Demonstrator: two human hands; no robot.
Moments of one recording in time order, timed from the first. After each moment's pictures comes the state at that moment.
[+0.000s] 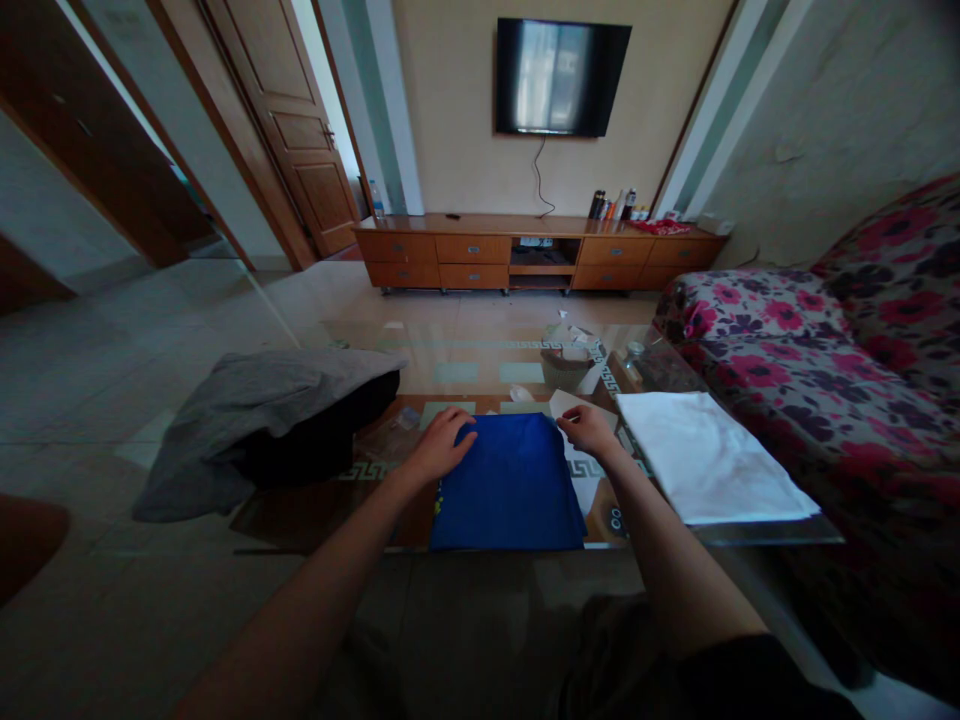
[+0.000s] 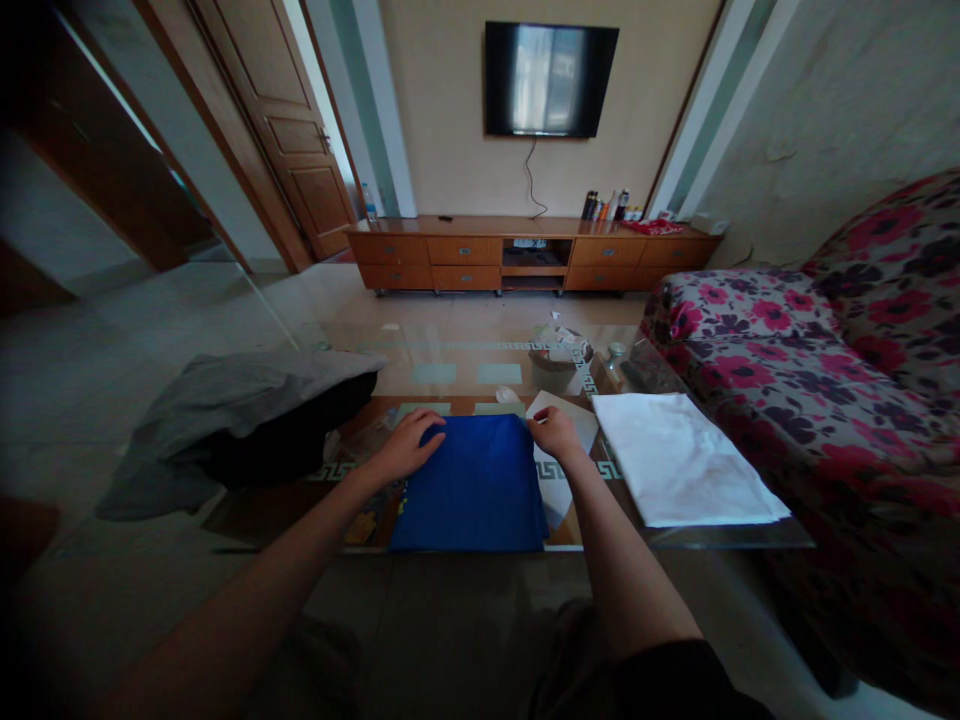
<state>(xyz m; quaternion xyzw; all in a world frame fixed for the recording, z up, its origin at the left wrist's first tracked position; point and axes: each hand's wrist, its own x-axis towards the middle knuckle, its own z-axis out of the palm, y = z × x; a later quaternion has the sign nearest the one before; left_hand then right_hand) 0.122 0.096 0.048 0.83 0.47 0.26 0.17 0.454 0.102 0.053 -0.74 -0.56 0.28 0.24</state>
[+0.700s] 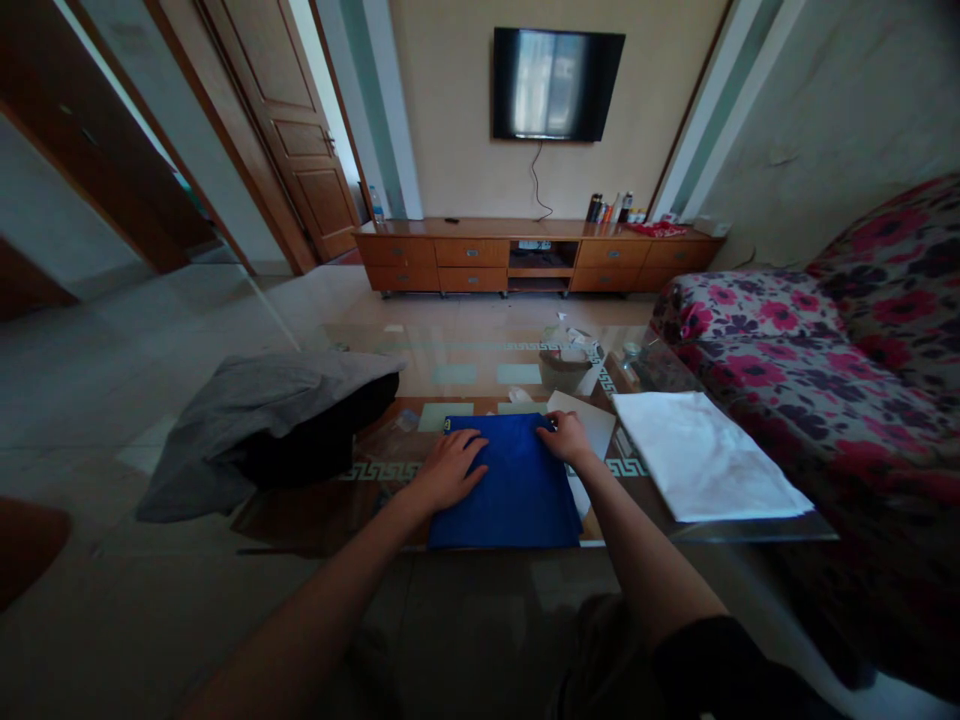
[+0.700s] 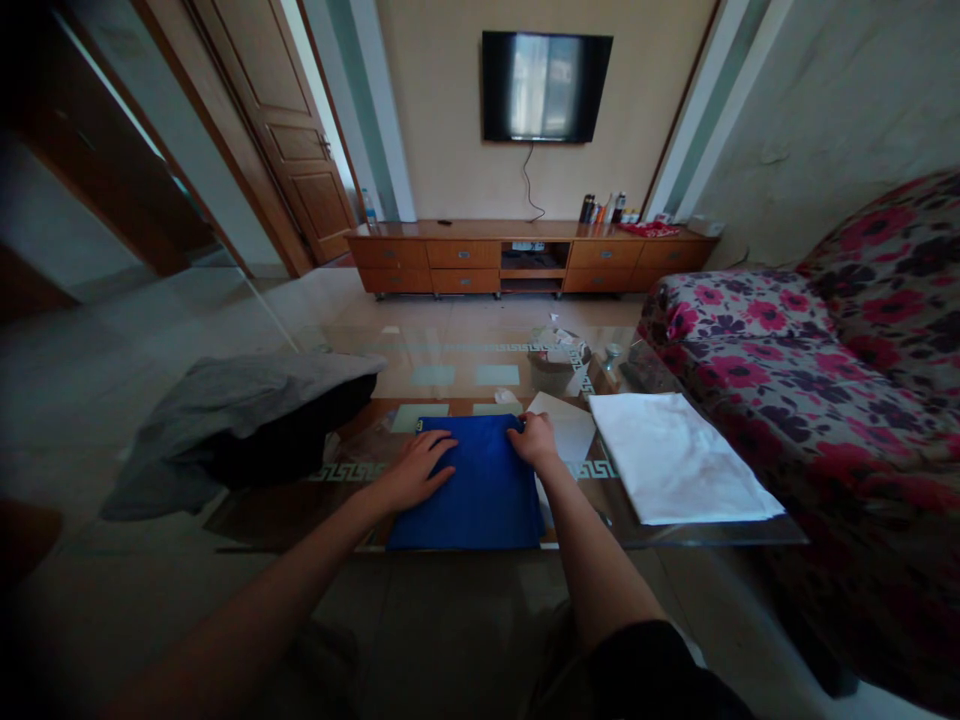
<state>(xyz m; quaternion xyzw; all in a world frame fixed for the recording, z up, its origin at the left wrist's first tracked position) 0.135 0.050 0.046 0.88 0.44 0.15 0.11 0.420 0.096 0.042 -0.72 -0.63 0.19 0.23</state>
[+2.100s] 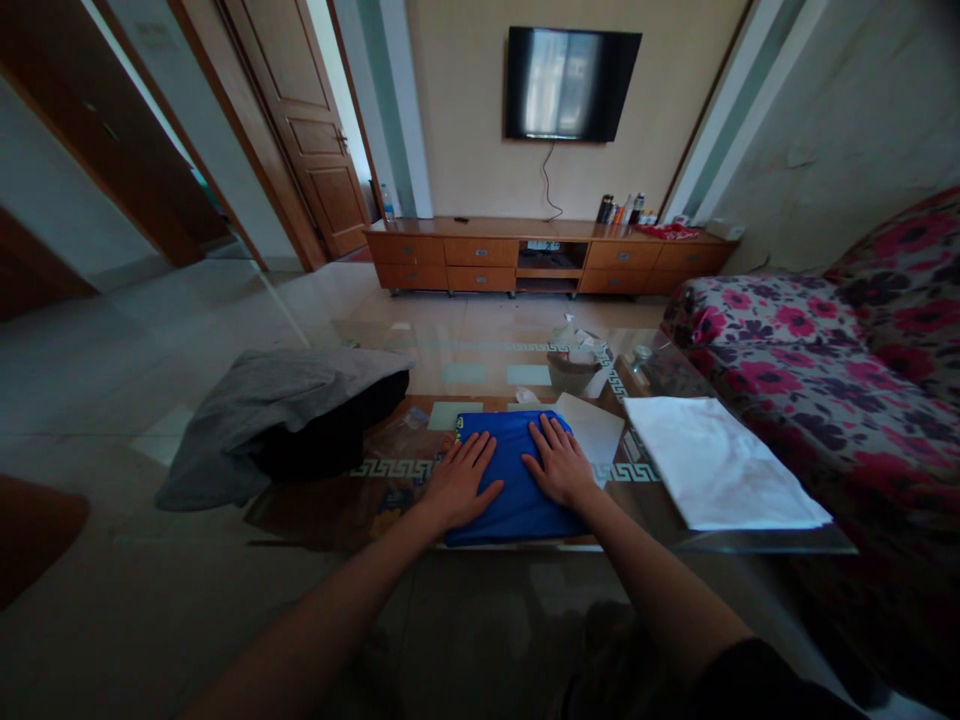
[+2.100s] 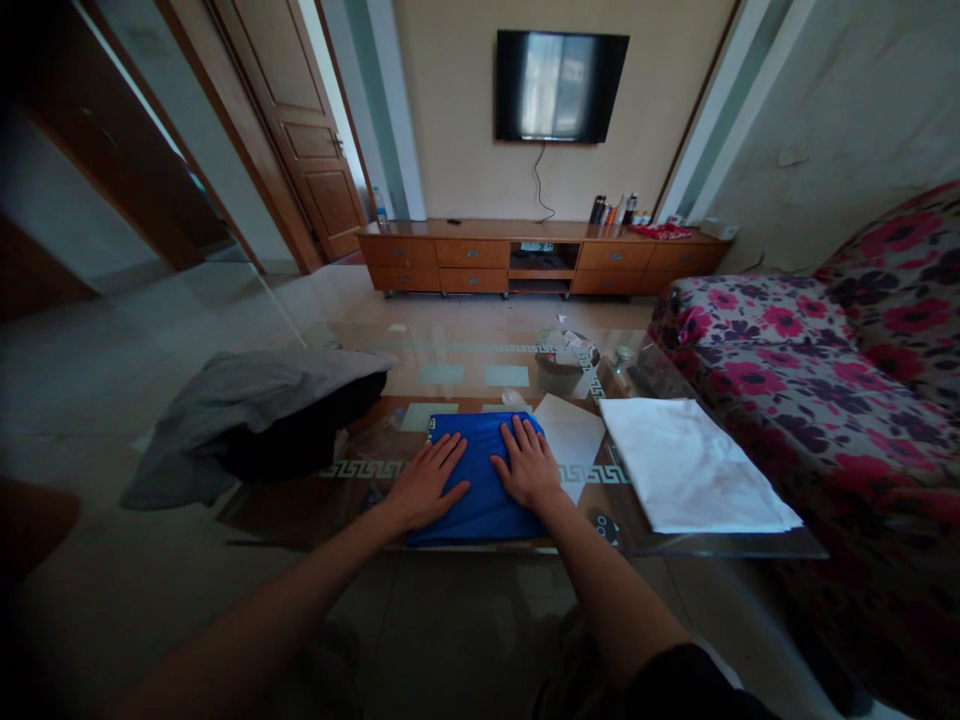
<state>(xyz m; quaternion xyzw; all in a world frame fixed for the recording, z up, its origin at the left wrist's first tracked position) 0.136 0.031 0.012 0.88 0.47 0.12 0.03 0.389 0.043 0.018 -0.62 -0.78 0.03 0.07</state>
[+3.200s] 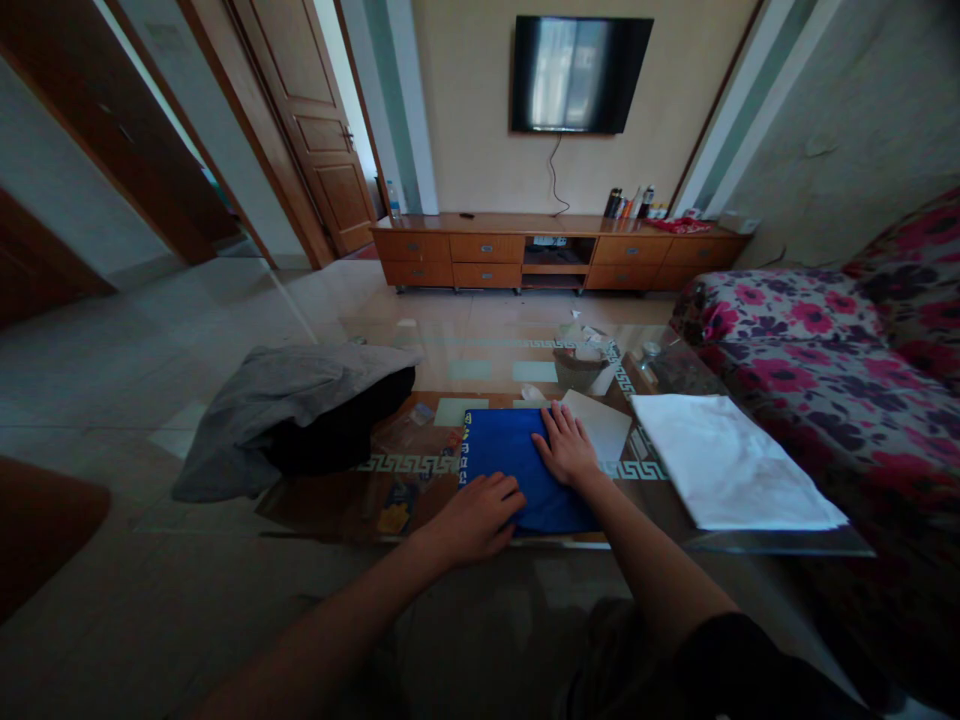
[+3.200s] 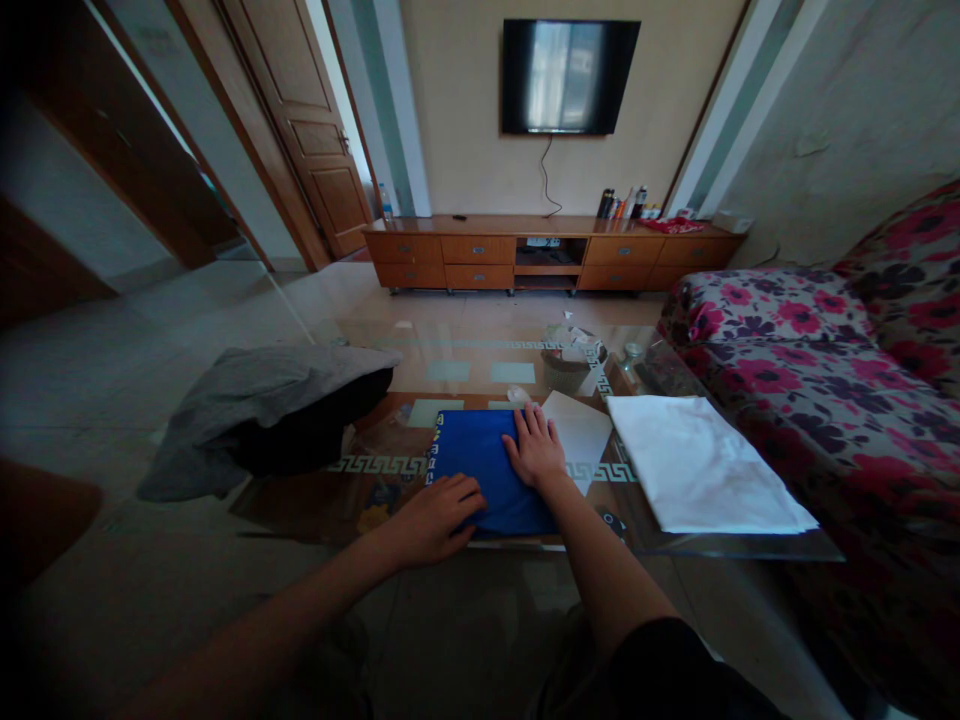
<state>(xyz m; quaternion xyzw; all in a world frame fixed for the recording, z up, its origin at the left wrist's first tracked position) 0.152 -0.025 0.085 0.94 0.33 0.06 0.11 0.392 0.072 0.012 -0.65 -0.75 0.03 0.08</state>
